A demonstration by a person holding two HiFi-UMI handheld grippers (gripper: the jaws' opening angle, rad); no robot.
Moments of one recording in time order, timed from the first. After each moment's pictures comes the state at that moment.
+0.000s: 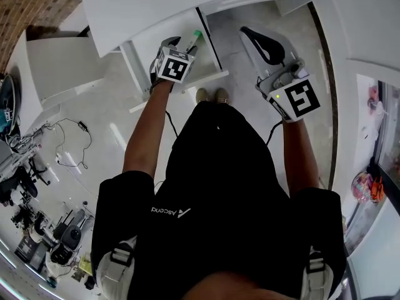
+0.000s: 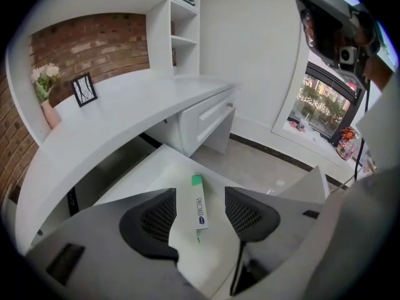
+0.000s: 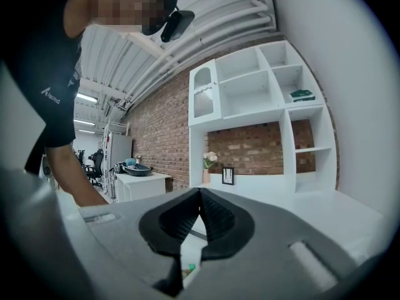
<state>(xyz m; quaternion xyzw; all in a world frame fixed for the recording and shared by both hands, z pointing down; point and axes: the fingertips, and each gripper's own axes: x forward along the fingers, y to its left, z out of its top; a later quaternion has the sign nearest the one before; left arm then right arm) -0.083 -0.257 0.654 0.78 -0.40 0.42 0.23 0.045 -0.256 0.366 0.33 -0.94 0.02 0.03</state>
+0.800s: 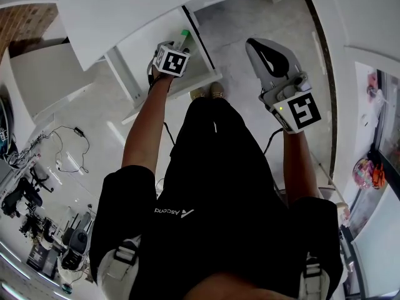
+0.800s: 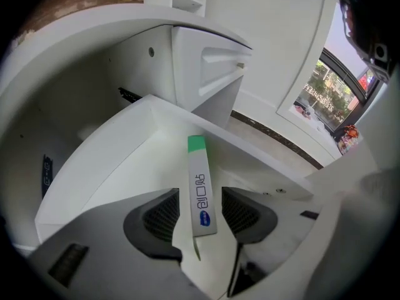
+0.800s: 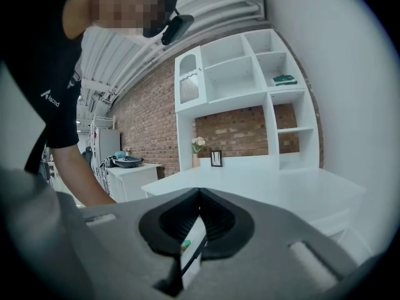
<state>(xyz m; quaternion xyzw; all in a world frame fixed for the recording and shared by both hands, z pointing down) -0.081 -0.258 0.762 0.74 -0.36 0.49 0.29 0.078 -0.262 0.431 0.37 -0.92 0.08 0.08</state>
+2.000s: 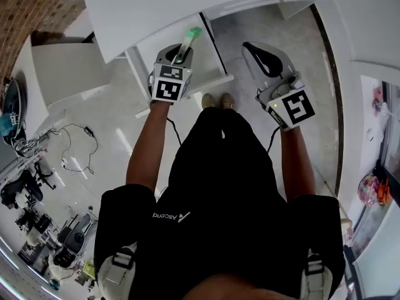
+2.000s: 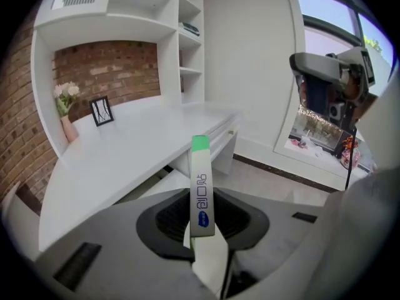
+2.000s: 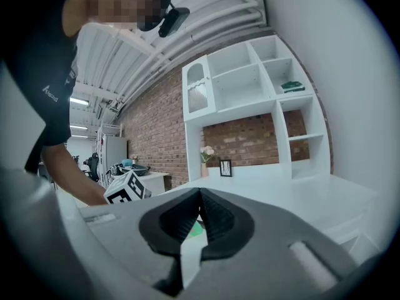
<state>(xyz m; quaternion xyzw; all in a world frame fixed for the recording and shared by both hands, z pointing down) -0.090 -0.255 0.585 0.80 -0.44 0.35 0.19 0.050 -0.240 0.404 0.35 -0.93 0.06 0.04</state>
